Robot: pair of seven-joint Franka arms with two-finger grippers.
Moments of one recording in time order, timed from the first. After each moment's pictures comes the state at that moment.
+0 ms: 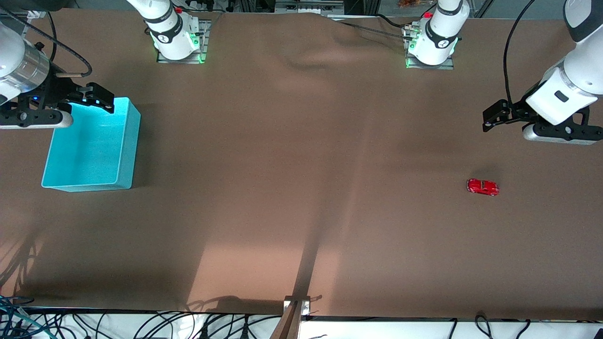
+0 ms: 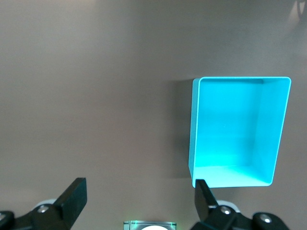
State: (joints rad) left arm -0.04 0.00 -0.04 -1.71 -0.01 1.69 -0.01; right arm -0.09 0.07 0.23 -1.52 -0.06 1.47 0.09
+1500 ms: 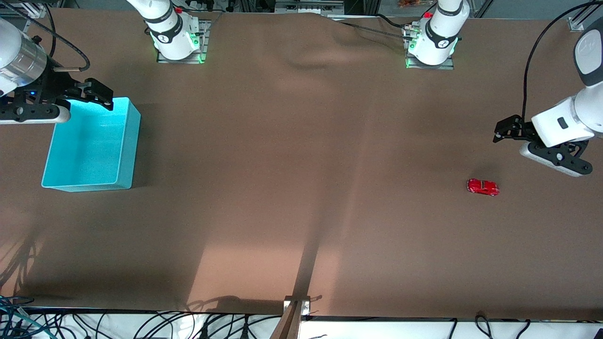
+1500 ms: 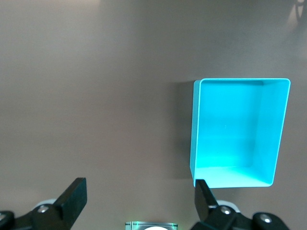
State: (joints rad) left arm 0.08 0.20 -0.02 -1.66 -0.01 1.71 0.67; right arm -0.09 0.05 0.24 -1.52 -0.05 1.47 0.09
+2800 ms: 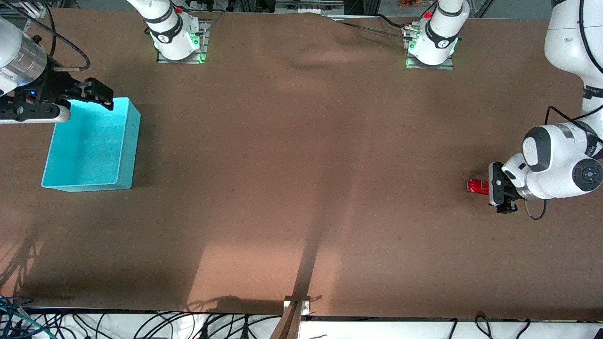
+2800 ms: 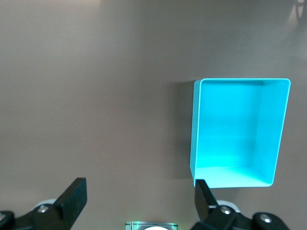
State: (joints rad) left arm 0.22 0.57 -0.02 -1.83 0.04 2.30 1.88; right arm -0.09 0.05 0.24 -1.52 -0.05 1.47 0.09
